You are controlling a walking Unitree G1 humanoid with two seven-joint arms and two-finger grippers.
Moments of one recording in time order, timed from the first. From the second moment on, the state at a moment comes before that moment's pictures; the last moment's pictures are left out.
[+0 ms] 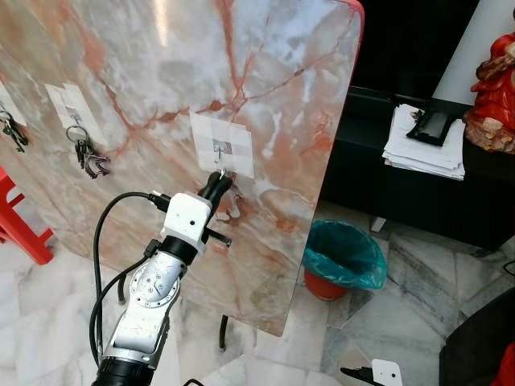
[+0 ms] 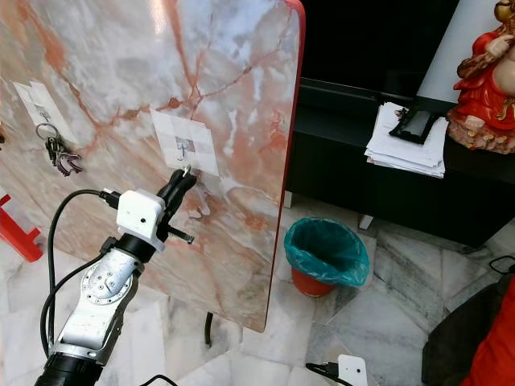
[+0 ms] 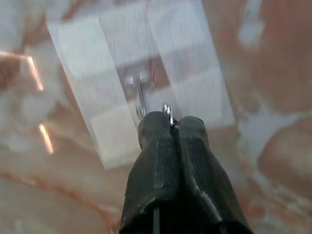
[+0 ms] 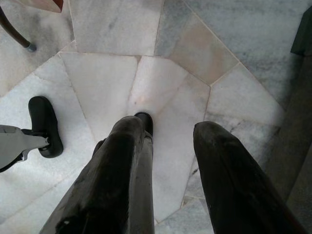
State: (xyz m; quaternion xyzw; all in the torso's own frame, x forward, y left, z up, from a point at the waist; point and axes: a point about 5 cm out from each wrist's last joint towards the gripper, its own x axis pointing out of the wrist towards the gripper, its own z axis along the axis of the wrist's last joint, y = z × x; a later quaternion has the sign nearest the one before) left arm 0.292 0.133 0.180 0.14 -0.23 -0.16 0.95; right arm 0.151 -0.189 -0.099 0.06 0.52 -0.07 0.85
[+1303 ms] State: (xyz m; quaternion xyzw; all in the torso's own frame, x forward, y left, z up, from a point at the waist) left arm 0.285 0.149 0.202 0.15 -0.25 -0.13 0.95; right arm 0.152 -0.189 -0.099 0.06 0.52 -0.07 0.85
